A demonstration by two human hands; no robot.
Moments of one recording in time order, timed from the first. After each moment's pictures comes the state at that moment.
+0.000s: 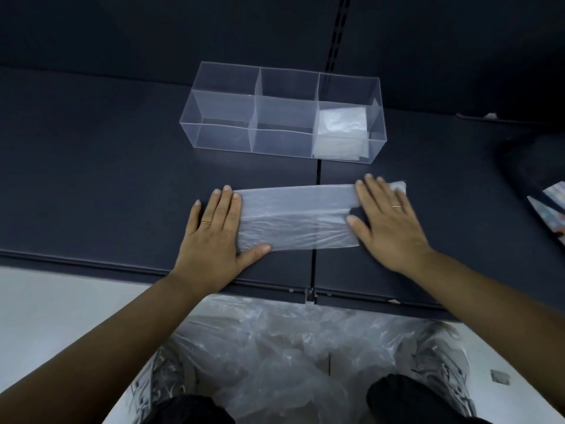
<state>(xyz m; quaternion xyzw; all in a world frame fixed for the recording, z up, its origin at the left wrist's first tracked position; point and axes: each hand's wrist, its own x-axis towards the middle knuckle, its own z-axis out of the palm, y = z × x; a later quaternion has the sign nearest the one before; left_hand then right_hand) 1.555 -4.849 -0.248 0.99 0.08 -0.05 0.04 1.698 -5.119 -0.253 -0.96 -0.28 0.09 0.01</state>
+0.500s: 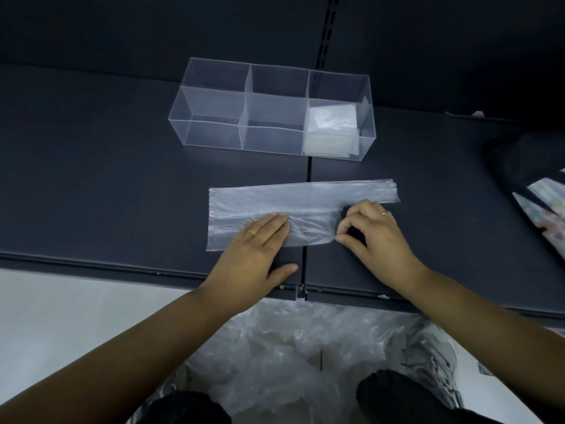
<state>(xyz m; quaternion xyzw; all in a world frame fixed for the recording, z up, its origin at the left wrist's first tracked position) 1.554 -4.903 -0.241 0.98 -0.08 -0.01 0.19 1.667 -5.121 -0.231 -0.91 -0.34 0.06 0.23</state>
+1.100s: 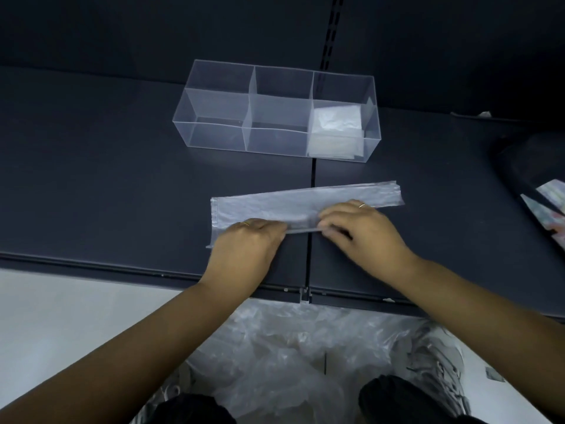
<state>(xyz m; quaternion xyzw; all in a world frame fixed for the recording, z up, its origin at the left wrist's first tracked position) 1.565 -4.900 -0.221 0.98 -0.03 0.10 0.17 1.671 -5.091 -0.219 -0.88 -0.41 0.05 0.23</state>
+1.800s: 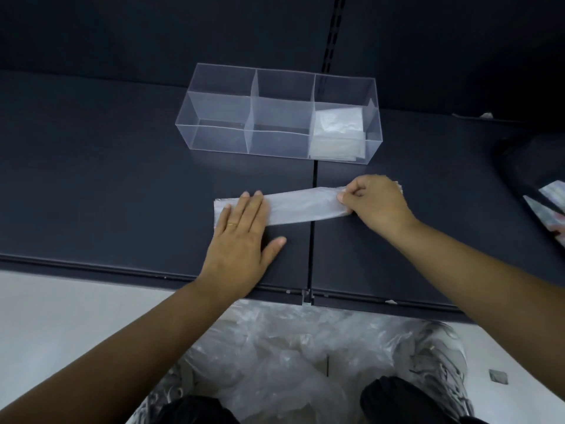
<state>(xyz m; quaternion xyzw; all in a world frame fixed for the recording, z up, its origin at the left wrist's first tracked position) 1.566 -4.887 -0.241 0.99 0.05 -0.01 0.11 1.715 -5.077 -0.212 -0.94 -0.10 0.14 0.31</state>
